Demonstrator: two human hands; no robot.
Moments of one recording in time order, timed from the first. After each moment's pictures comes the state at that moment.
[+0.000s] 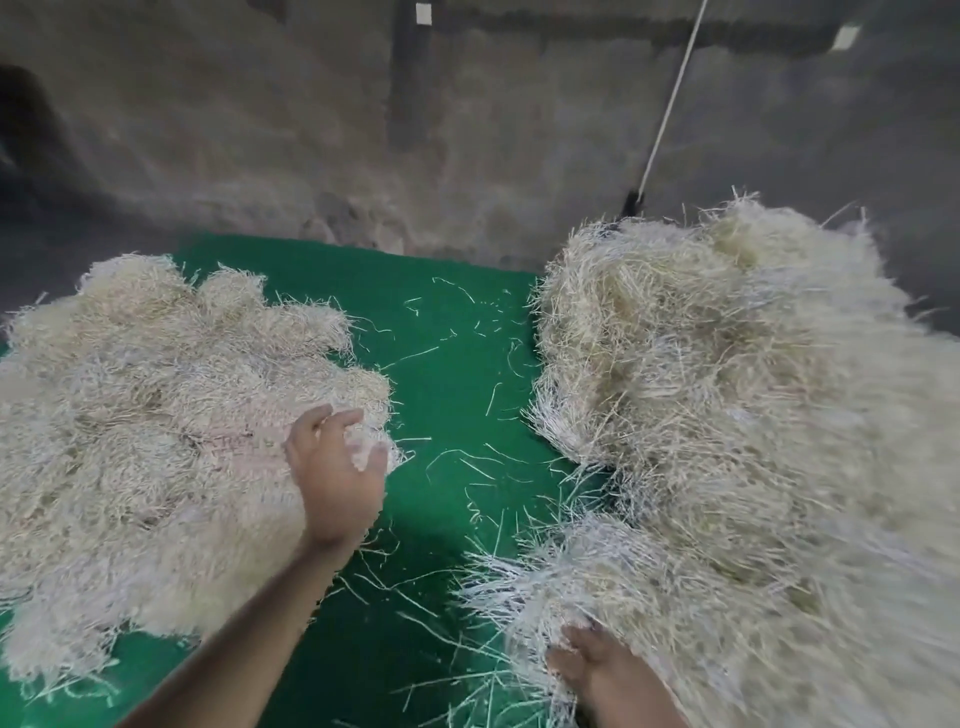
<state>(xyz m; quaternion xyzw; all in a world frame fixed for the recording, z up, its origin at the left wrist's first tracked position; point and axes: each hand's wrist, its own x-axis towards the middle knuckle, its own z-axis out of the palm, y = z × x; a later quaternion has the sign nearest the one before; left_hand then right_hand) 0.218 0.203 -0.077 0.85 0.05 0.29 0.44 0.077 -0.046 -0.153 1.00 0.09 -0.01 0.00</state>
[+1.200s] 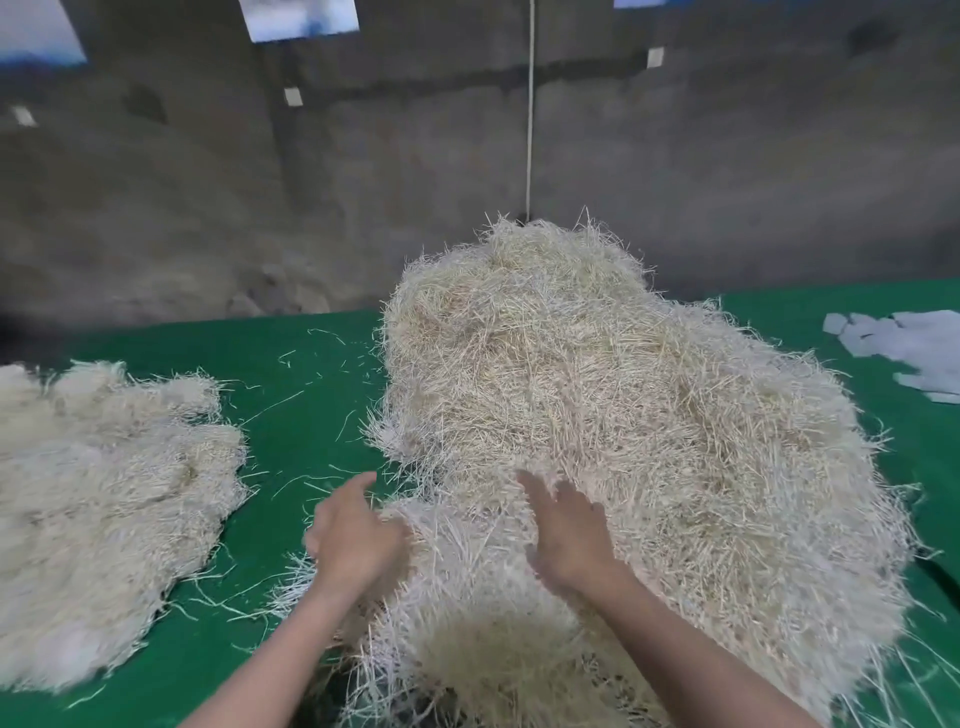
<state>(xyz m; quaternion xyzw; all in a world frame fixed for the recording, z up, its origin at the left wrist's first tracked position) 0.097 -0.036 -0.040 0.94 0.06 0.06 0.33 0.065 -0.251 -0.079 0.98 -0.07 0.00 -0.17</state>
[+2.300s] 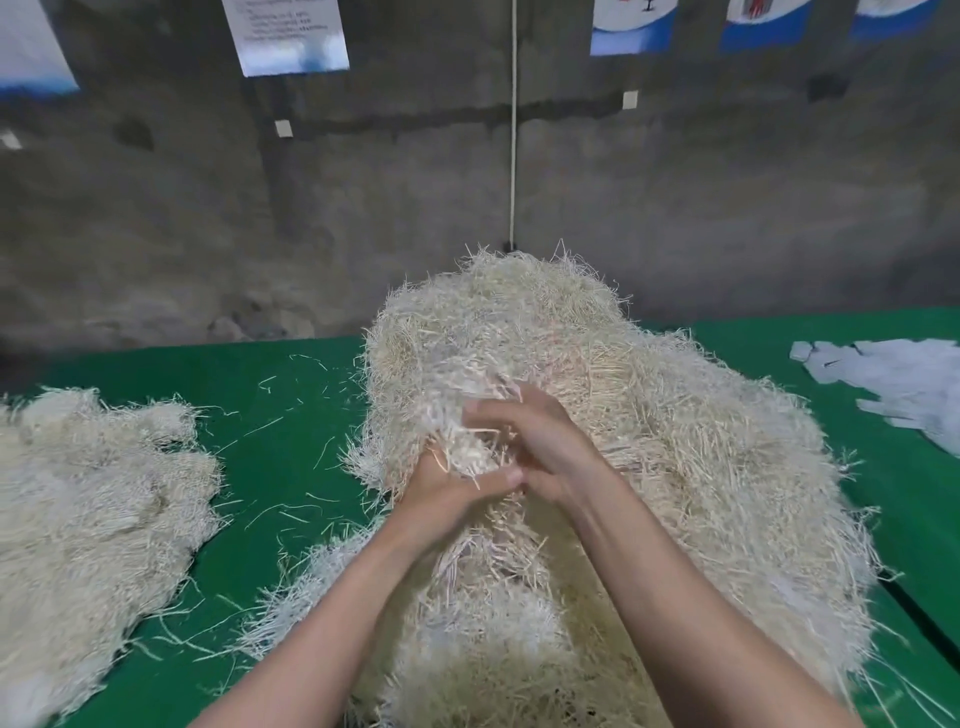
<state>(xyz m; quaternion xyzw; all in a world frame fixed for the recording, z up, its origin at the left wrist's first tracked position) 0.075 -0.123 0.039 0.67 -0.14 -0.17 0.71 0.061 -0.247 0.084 0.59 -0.09 -0.05 -0.80</state>
